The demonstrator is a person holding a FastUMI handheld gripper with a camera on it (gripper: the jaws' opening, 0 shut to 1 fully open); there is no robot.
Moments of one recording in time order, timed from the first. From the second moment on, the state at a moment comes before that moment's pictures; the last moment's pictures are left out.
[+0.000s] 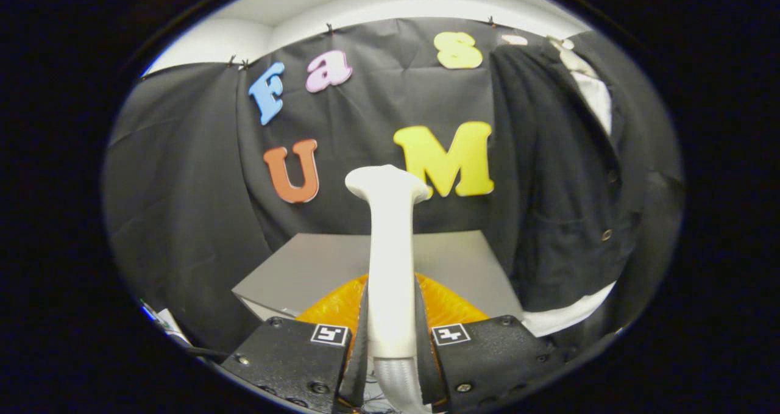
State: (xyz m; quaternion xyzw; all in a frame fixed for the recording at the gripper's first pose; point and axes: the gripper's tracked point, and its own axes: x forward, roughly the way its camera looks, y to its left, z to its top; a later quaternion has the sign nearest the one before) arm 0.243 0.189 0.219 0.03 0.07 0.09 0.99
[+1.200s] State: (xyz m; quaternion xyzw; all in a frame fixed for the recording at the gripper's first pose) arm 0.248 -0.063 0.318 0.02 0.00 -0.06 1.00
